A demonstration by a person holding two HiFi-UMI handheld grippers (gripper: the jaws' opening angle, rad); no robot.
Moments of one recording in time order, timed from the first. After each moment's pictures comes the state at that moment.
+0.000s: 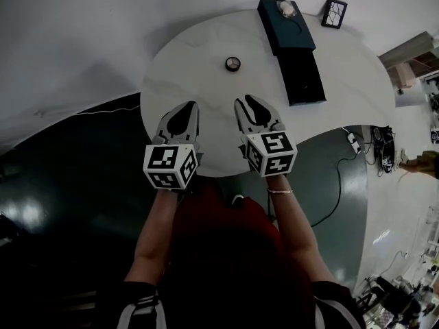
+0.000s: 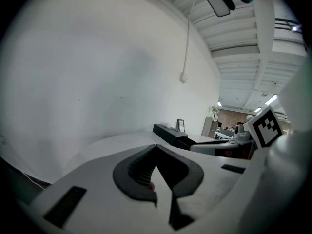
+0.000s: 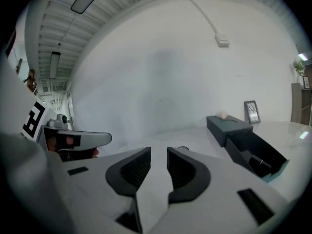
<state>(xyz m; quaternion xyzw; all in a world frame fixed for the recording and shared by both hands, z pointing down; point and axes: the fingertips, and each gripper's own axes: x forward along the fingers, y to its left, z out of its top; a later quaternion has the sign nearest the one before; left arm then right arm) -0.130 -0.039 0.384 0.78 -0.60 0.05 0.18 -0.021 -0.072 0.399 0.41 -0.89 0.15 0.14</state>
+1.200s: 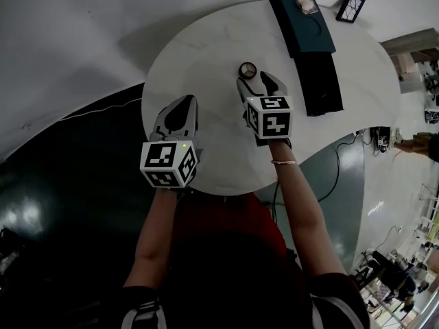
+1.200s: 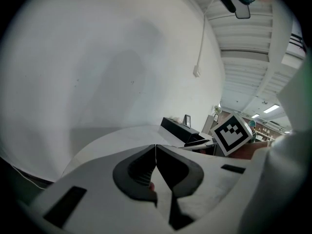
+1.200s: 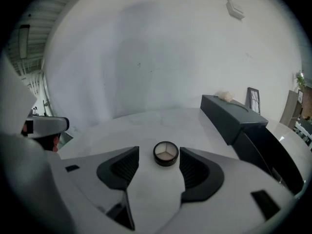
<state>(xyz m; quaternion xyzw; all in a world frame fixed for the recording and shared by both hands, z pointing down) -0.187 -0.117 0.431 0.79 -0.57 0.06 0.24 -0.050 -0.198 0.487 0.47 -0.81 0.19 0.29</state>
